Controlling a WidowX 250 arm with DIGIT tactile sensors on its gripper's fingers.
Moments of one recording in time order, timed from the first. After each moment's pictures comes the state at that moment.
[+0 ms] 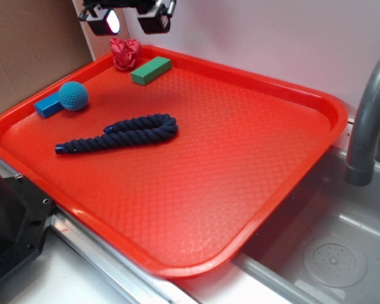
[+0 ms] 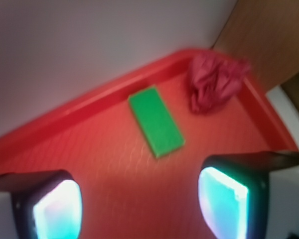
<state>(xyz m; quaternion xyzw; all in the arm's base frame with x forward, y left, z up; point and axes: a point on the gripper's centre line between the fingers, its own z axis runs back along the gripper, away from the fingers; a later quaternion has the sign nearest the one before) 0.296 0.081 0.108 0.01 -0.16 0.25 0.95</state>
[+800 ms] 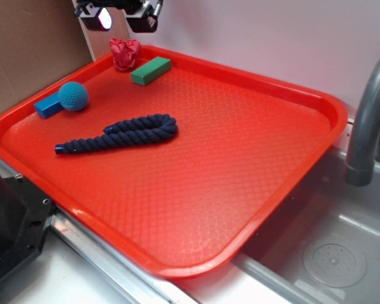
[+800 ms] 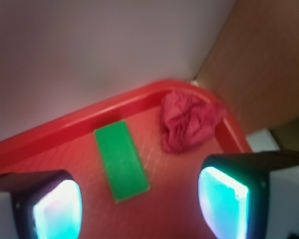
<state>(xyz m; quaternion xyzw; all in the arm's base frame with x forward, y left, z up) 0.304 0.120 0.097 0.03 -0.17 0.20 0.96</state>
